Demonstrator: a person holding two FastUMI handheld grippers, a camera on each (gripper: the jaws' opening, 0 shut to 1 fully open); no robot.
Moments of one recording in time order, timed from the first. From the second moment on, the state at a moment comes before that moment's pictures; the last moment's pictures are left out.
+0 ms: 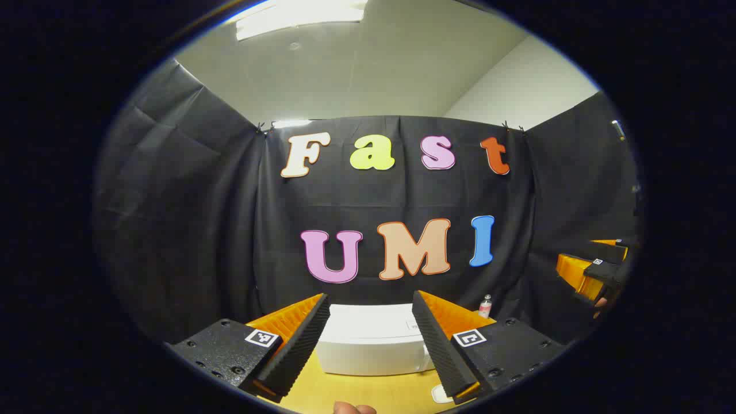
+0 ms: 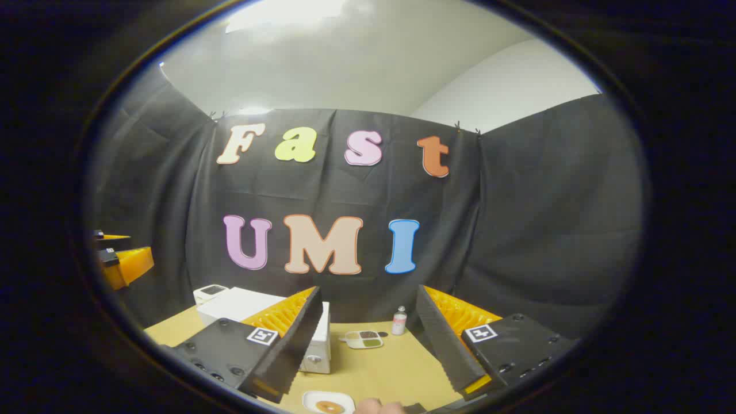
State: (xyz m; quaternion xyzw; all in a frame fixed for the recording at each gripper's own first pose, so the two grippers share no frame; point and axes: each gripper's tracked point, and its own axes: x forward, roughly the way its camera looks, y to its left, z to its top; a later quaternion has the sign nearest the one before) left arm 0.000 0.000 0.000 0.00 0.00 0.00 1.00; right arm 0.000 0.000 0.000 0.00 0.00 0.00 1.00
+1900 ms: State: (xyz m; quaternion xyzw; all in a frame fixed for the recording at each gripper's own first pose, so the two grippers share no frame) left arm 0.087 -0.113 -0.186 0.02 0.12 -0.05 0.99; right arm 0.078 -0.069 -0.034 0.01 -0.01 0.01 1.00
